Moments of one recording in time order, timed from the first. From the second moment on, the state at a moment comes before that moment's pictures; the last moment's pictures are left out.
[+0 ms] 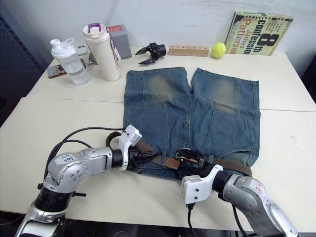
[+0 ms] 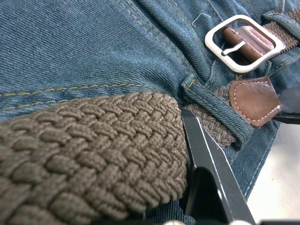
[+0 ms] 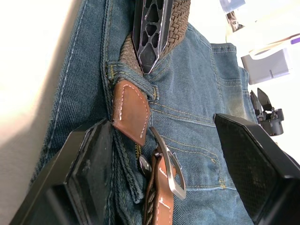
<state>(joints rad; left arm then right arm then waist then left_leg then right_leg) -0.38 0.48 -0.17 -0.37 -0.77 1.16 -0.29 0.13 -0.71 0.14 -0.57 -0.41 -0.24 0.62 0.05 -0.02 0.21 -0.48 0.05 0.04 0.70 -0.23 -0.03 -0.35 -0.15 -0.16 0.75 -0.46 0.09</state>
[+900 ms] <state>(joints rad) -0.36 0.46 -0.16 -0.38 -0.71 1.16 -0.32 0.11 -0.71 0.15 -0.57 -0.40 -0.23 0.66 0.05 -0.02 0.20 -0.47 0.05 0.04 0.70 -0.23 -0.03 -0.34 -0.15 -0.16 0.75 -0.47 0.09</state>
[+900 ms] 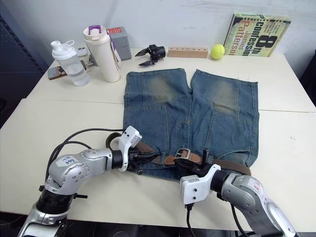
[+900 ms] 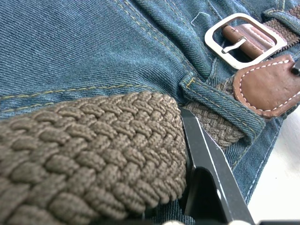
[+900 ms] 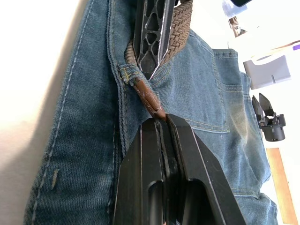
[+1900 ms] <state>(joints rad) -0.34 0.44 -0.14 -0.40 -0.70 1.17 -0.32 0.07 -0.72 0.21 -0.50 -0.43 -0.27 0.66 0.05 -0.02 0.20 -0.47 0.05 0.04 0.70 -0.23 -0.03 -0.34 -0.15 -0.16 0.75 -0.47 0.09</state>
